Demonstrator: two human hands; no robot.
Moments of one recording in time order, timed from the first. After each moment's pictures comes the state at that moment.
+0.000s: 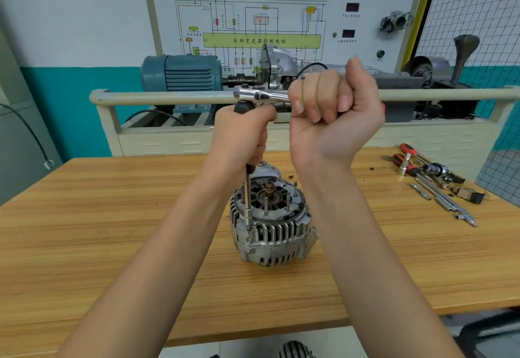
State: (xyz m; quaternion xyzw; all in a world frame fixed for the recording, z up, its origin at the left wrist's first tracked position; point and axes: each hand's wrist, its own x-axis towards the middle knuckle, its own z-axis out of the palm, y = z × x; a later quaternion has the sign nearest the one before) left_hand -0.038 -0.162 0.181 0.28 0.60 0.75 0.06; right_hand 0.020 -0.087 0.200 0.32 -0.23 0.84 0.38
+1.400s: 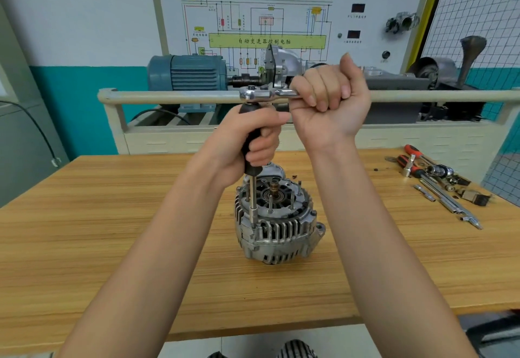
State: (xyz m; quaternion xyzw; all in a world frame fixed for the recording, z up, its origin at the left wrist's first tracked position) left_hand -0.046 -0.180 0.182 0.44 0.50 0.70 0.24; right_hand 0.004 -0.064 0.207 0.31 -0.11 0.92 0.19
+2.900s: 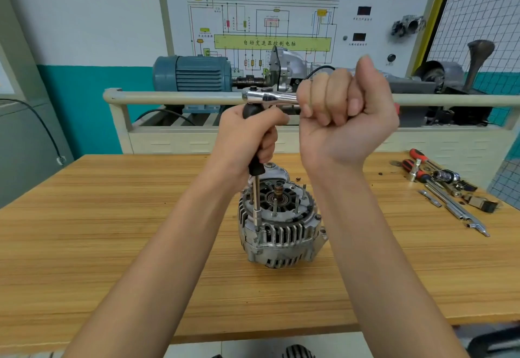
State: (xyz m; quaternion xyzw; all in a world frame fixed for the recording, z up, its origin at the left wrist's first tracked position) left_hand -0.043 -0.172 0.178 0.34 0.55 0.76 0.07; right_hand 0.020 -0.090 0.202 0.36 -0.27 0.81 0.38
